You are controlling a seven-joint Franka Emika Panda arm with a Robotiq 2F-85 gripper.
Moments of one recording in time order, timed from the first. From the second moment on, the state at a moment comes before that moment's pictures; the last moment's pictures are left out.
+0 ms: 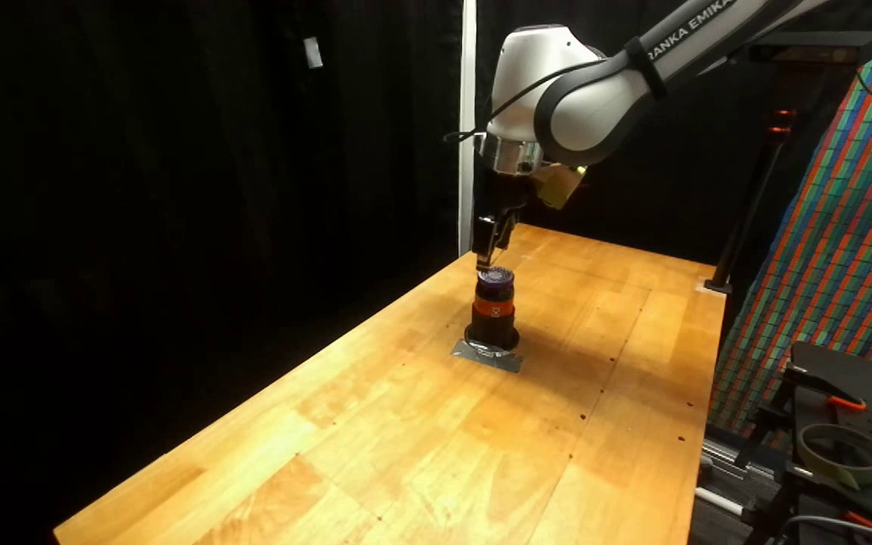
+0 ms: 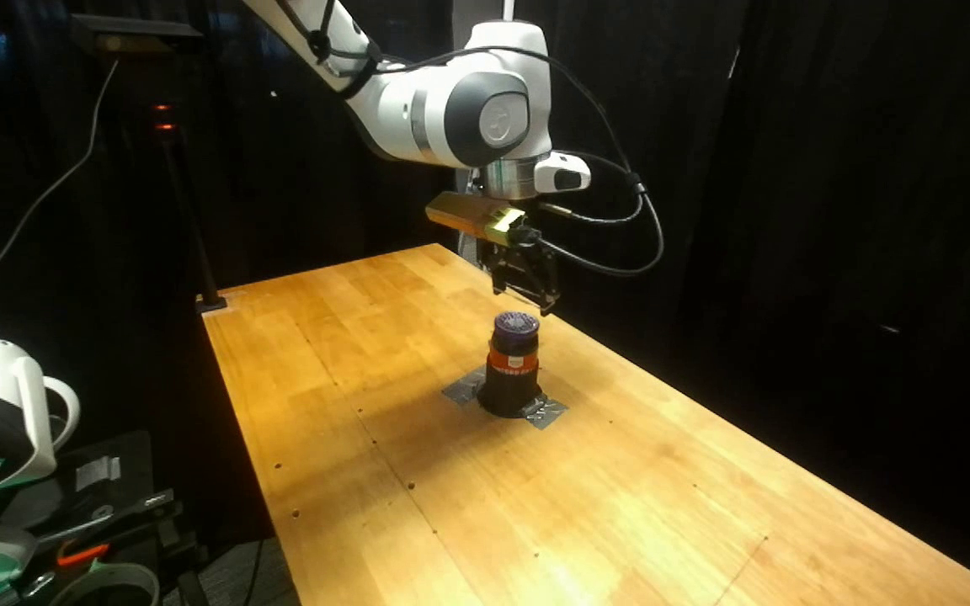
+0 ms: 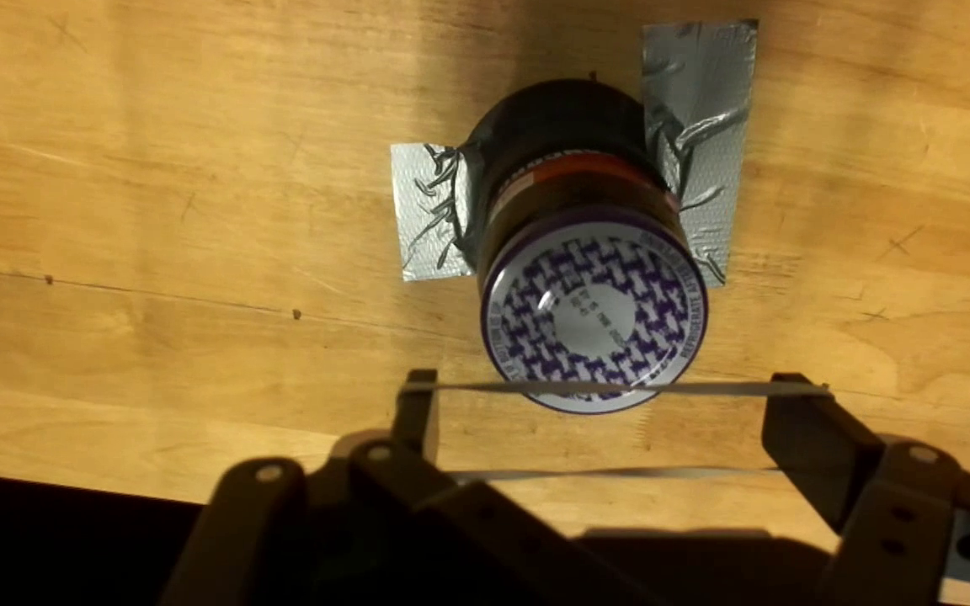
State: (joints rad) arm 0.08 0.46 0.10 -1.79 -0.16 2.40 0.08
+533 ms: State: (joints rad) arm 0.09 0.55 0.08 -1.74 -0.16 2.43 0.06
